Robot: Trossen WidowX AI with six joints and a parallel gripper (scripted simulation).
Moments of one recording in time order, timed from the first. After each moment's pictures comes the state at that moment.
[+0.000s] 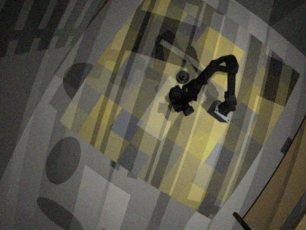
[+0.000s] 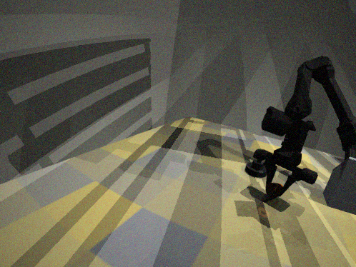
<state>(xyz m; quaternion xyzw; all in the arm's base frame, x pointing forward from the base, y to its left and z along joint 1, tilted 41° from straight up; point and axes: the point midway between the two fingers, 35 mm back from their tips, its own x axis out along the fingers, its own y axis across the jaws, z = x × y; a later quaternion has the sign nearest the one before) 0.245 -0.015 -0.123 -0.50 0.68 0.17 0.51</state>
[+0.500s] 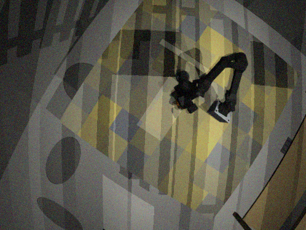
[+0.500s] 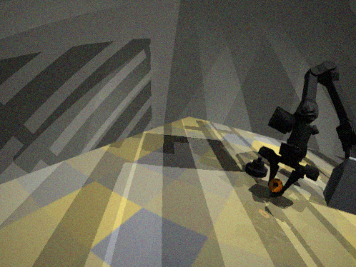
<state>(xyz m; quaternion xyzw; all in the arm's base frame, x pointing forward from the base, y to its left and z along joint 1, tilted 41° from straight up) 0.237 -0.023 -0.111 -0.47 0.61 0.24 0.59</state>
